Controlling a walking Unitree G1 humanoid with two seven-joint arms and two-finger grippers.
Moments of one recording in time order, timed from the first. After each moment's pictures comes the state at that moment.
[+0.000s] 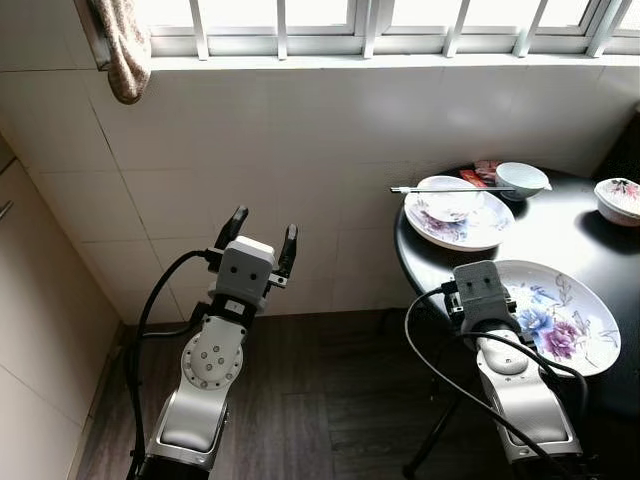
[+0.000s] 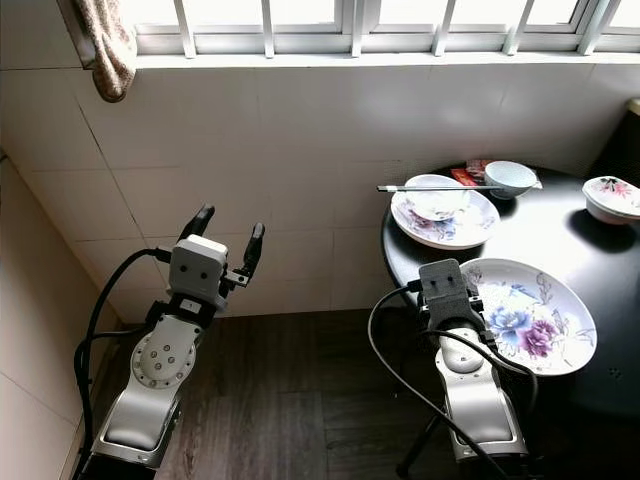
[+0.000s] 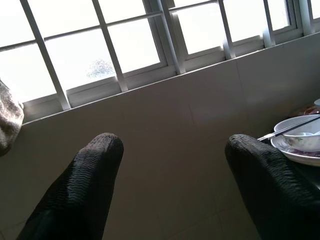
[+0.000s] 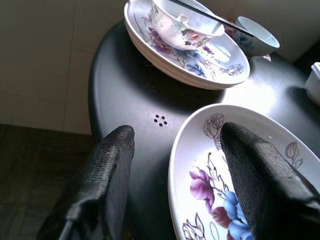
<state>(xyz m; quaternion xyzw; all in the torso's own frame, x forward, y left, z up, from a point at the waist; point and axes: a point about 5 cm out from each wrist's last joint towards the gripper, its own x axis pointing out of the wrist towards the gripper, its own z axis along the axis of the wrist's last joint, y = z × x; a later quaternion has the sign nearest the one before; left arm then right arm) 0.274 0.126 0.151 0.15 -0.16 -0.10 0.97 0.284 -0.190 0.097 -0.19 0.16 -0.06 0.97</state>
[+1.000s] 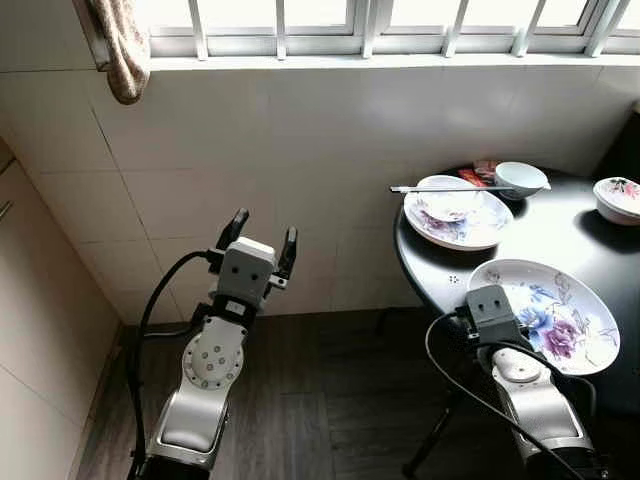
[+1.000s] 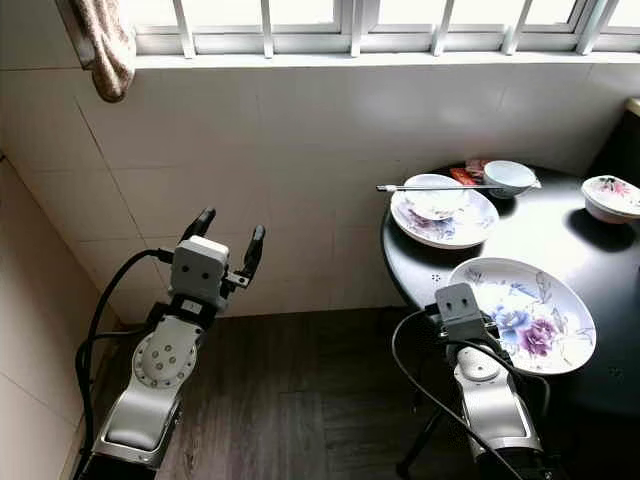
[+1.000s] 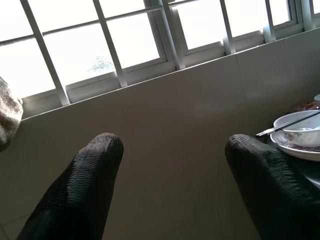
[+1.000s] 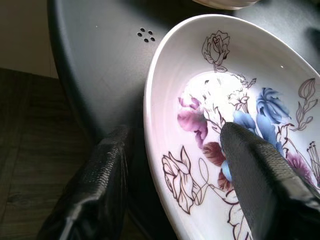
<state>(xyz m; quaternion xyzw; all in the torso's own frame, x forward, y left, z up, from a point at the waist) 0.275 0.127 0.148 0.15 -0.15 -0.09 0.97 0.280 -0.223 0.065 -0.21 0.26 -0.06 0.94</state>
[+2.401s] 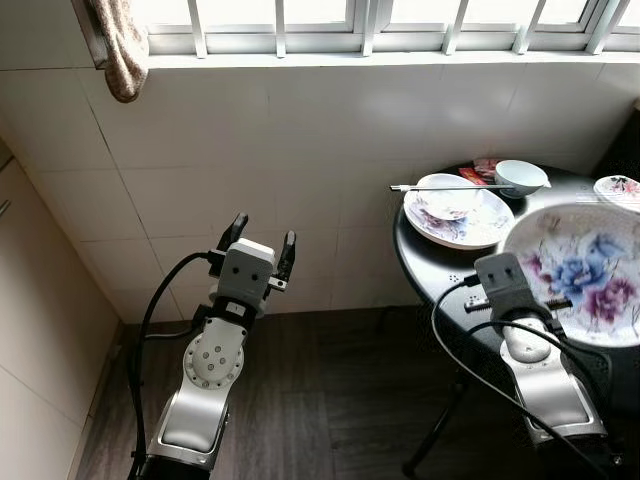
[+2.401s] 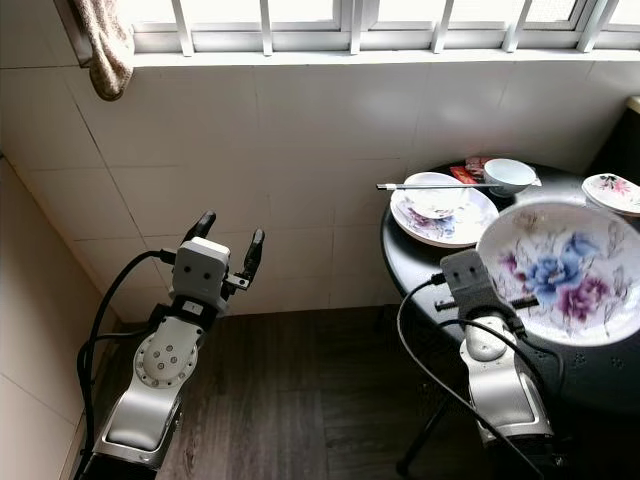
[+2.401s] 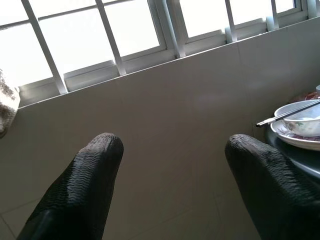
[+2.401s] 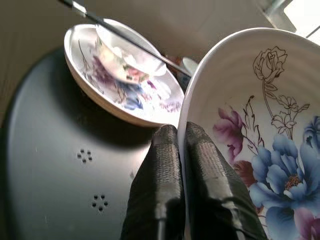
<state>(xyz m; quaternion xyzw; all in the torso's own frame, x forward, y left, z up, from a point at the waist) 0.276 0.127 0.143 0.15 -0.14 -0.09 0.98 0.300 -0.214 0.127 -0.30 0.07 -0.10 0.95</state>
